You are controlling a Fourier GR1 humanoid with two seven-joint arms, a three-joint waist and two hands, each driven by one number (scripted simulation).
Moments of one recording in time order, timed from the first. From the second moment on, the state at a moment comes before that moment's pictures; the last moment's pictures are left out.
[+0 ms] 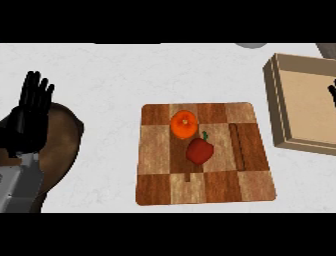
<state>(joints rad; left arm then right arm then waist) -0.25 0.31 0.03 -1.32 0.39 0.19 -0.18 -0.12 -0.53 -0.01 -1.47 -0.31 -0.09 -0.23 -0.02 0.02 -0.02</state>
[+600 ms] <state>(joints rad) -0.24 0.48 -0.15 -1.38 0.18 0.06 -0.17 -0.01 -0.63 0.03 -1.76 0.08 -0.52 0.15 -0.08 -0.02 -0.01</state>
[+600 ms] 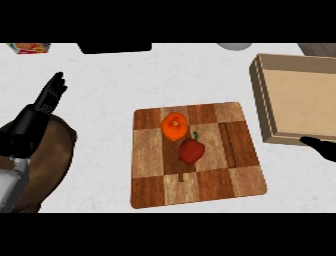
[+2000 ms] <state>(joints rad) -0.32 0.45 -0.26 -1.46 0.10 0.00 -0.10 -0.28 -0.53 0.63 -2.01 0.64 0.15 1.19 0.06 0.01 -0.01</state>
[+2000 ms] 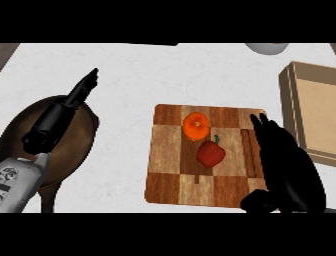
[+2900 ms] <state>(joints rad) -0.29 0.46 -0.23 -1.48 0.10 0.00 -0.08 -0.50 -0.09 0.60 -1.55 0.80 0.26 1.23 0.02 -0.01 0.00</state>
